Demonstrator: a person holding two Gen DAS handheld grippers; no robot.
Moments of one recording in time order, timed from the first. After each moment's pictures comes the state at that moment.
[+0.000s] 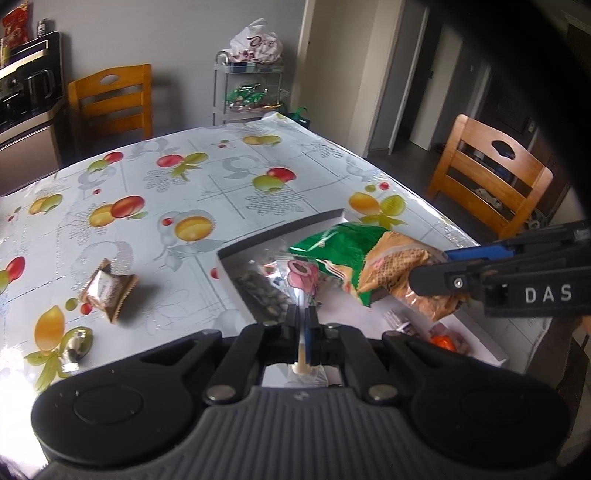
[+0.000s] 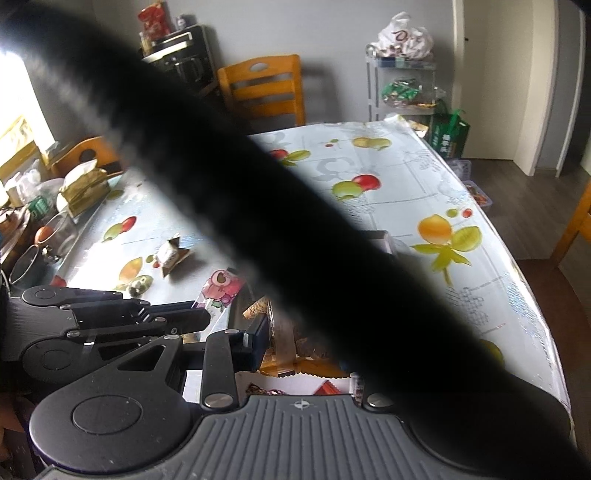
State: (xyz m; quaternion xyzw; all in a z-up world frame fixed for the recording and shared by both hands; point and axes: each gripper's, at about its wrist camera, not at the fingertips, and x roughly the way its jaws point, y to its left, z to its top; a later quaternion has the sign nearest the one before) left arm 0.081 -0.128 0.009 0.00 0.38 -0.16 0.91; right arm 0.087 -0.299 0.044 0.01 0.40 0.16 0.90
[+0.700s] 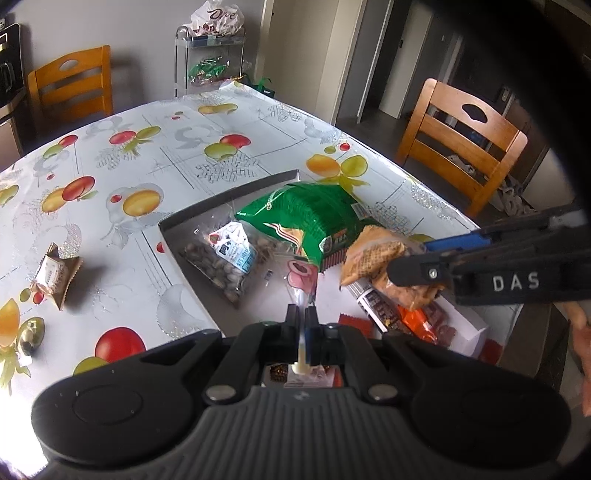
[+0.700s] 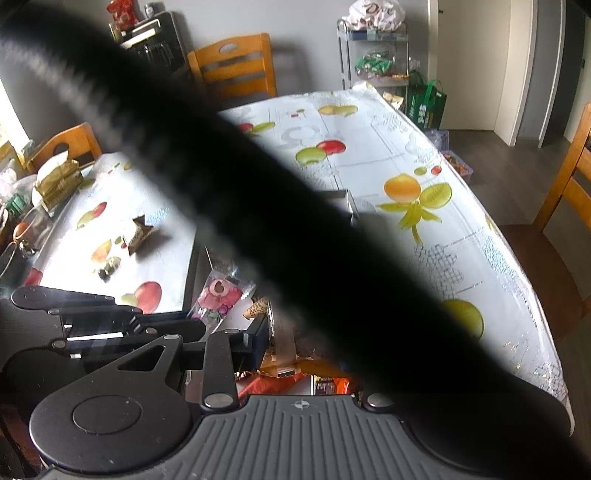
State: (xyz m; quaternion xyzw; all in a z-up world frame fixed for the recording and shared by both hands) left arm 0.086 -0.160 -0.016 0.01 0.42 -0.21 0.88; right arm 0.088 -0.325 0.015 0.02 0.44 0.13 0.89
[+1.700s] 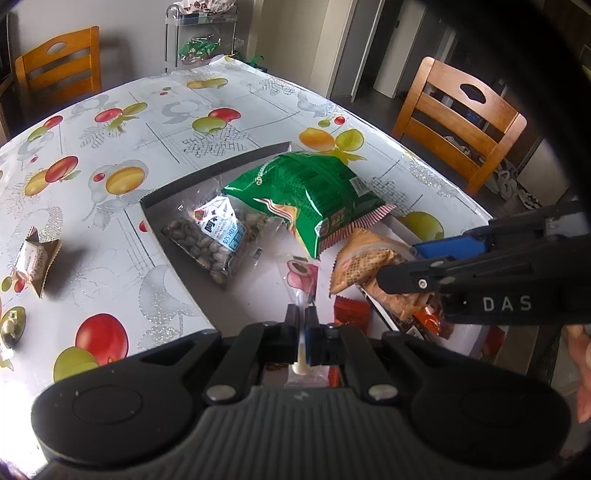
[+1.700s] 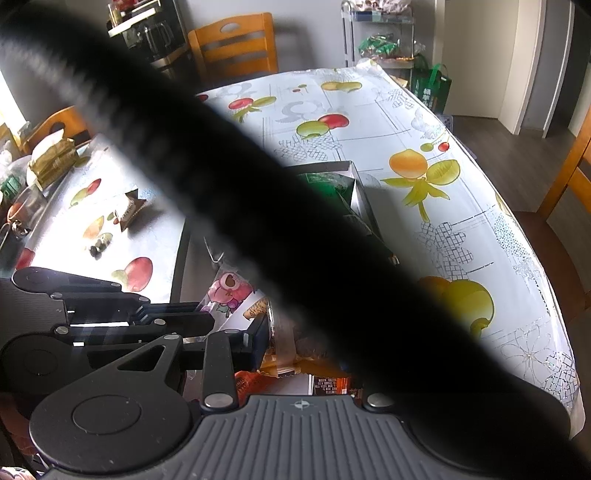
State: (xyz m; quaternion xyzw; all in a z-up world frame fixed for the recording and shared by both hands) left arm 0.100 -0.167 -0.034 0.02 0.45 -0.22 0.86; right arm 0.093 -0.320 -0.005 0.01 0.46 0.13 0.88
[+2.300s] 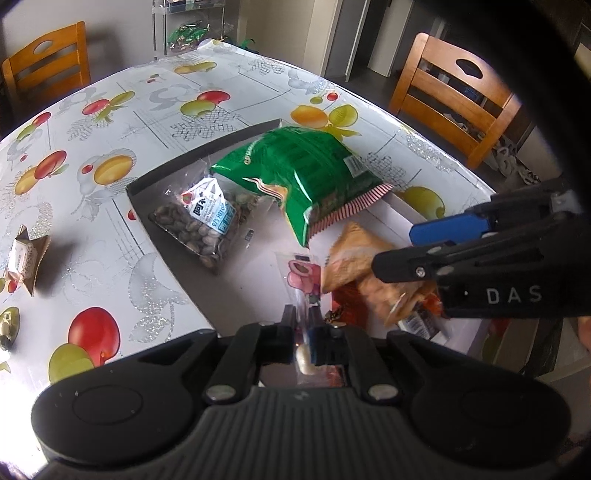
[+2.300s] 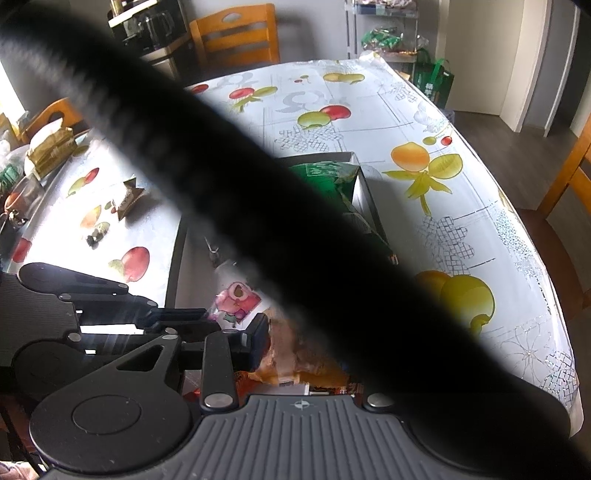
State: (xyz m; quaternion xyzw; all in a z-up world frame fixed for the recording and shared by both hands) left arm 0.103 -0.178 -0.044 0.04 0.48 -0.23 0.85; right arm 0.096 -0.317 -0.008 0.00 0.48 0.14 0.87
